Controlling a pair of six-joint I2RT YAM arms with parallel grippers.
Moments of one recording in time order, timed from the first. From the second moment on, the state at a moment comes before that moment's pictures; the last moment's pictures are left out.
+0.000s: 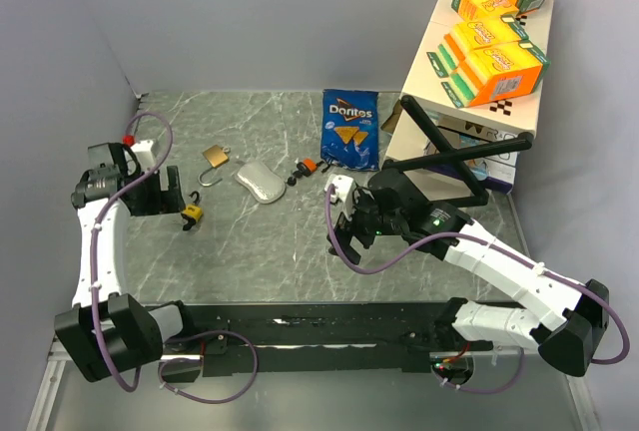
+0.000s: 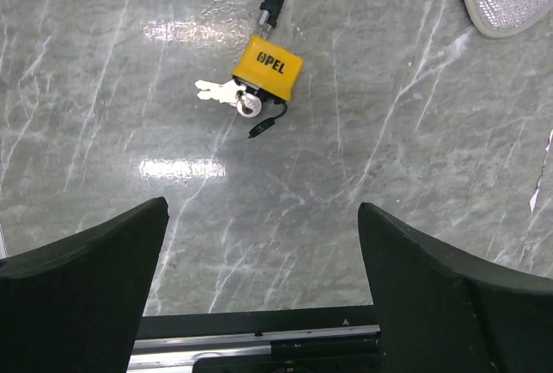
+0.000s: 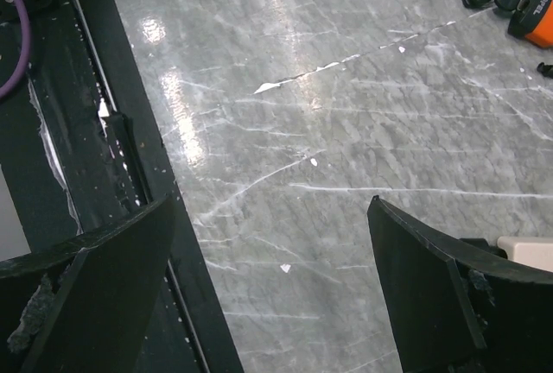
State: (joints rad) left arm 0.32 1.16 1.05 -0.88 0.26 0.16; right arm 0.82 1.08 0.97 -0.56 -0.31 -0.23
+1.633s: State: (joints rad) left arm 0.10 1.97 1.46 -0.84 0.18 0.28; right arm 0.76 1.25 1.03 -0.43 -0.36 -0.24
